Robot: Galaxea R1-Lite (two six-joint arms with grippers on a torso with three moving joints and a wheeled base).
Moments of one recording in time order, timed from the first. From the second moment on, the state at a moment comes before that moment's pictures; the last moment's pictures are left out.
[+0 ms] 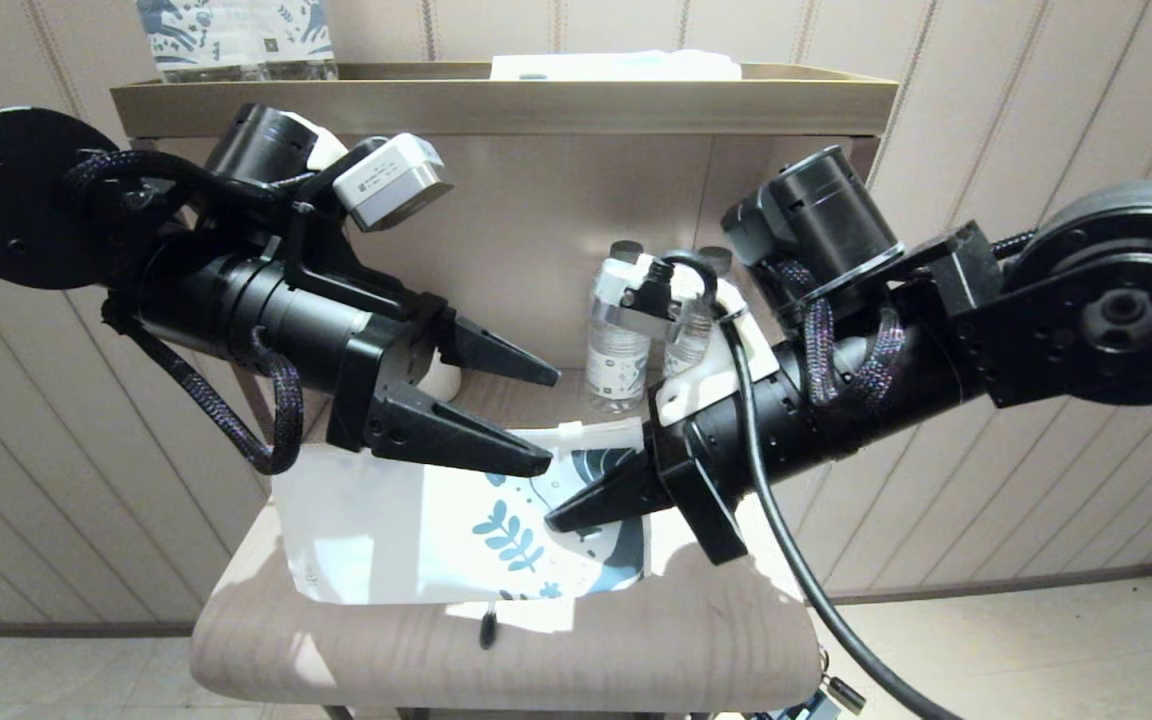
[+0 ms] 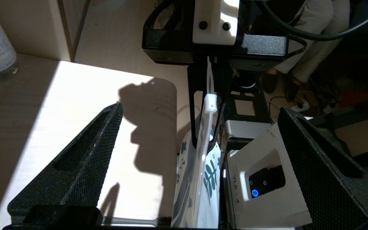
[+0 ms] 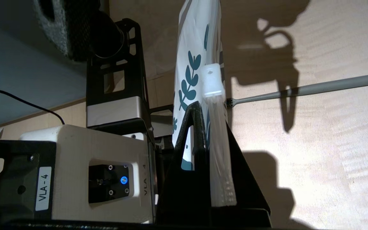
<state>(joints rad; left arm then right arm) -0.48 1.78 -1.61 0.62 -1.12 0.55 0.69 1.77 -1.56 0.45 0.71 -0.26</state>
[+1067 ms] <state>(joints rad) -0.47 1.77 -1.57 0.62 -1.15 0.60 0.70 1.79 -1.57 0.40 0.71 -0.24</state>
